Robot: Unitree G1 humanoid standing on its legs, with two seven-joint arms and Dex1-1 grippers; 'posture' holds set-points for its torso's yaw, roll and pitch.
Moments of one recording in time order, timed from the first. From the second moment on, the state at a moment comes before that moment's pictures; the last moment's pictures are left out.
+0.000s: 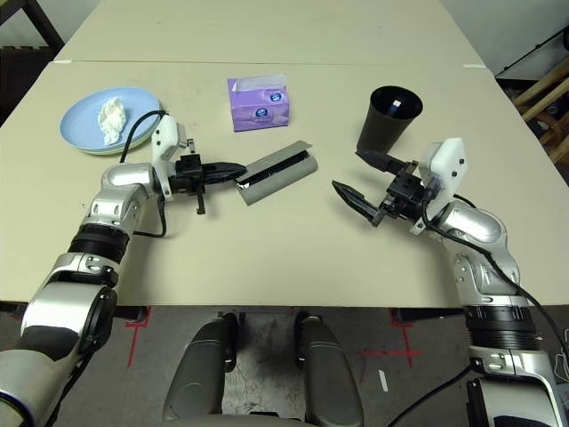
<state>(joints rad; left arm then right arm) -0.84 0.38 -0.03 0.72 -0.18 -0.10 -1.27 -0.34 -0.55 -0.16 0.08 0.42 0.03 0.95</state>
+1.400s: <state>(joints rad) -0.84 0.41 -0.07 0.68 -0.19 -0.07 -1.27 -0.33 -0.55 -0.16 0.07 0.42 0.03 0.94</state>
